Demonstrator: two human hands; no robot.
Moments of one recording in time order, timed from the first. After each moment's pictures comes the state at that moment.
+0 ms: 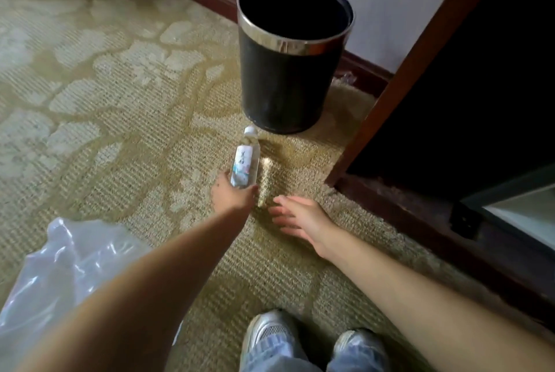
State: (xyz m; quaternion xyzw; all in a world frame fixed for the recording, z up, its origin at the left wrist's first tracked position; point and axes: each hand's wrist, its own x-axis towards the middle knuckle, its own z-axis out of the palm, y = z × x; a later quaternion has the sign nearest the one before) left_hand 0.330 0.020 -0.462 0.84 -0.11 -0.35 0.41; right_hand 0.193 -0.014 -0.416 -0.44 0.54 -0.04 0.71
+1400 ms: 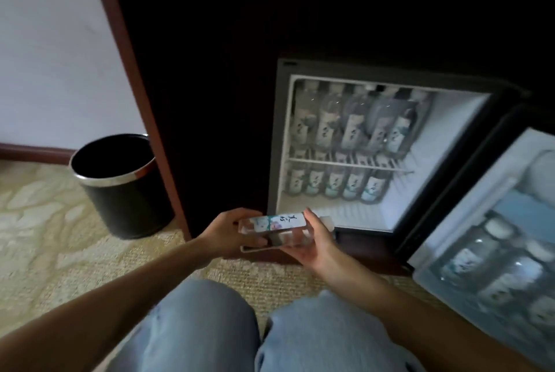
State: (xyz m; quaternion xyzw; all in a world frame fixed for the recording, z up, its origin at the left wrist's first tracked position) left_hand 0.095 0.018 -0.220 0.57 -0.62 -0.47 0.25; right_hand -0.092 0.022 -0.235 -0.03 0.52 -0.49 0.70
